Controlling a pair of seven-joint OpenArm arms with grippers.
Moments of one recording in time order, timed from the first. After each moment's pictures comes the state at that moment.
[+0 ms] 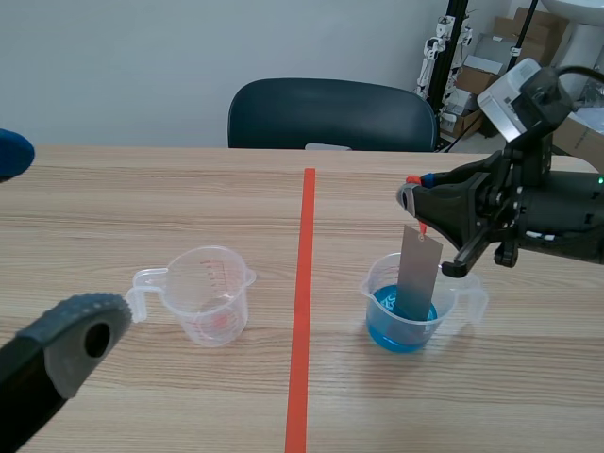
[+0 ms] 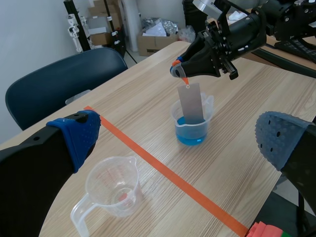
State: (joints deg) left arm 80.3 -51.5 -21.0 139.2 -19.0 -12.6 -28.8; right arm -1.2 48.6 -24.8 96.3 36.1 26.2 1.7
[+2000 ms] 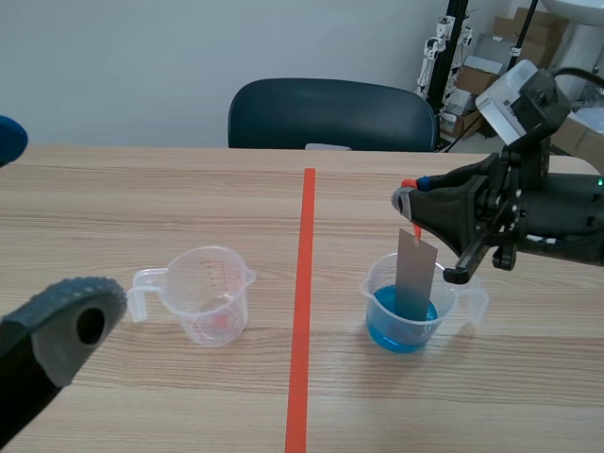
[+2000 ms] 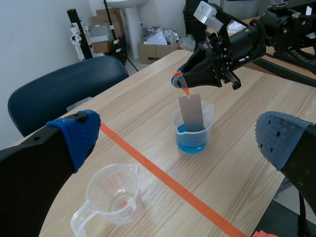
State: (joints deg) left arm 80.3 -51.5 -21.0 139.2 -19.2 -12.4 -30.6; right arm -1.2 48.6 -24.8 96.3 35.8 28.3 2.0
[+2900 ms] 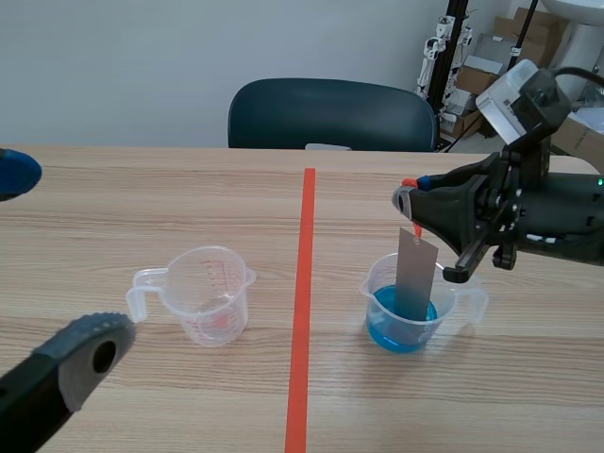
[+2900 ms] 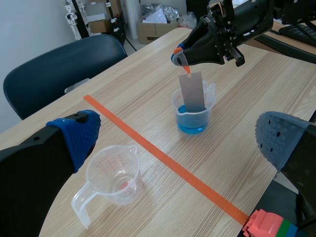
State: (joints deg) left arm 80.3 -51.5 -21.0 139.2 -18.8 -12.5 -25.7; right arm -1.2 48.6 -24.8 96.3 35.8 27.9 2.0
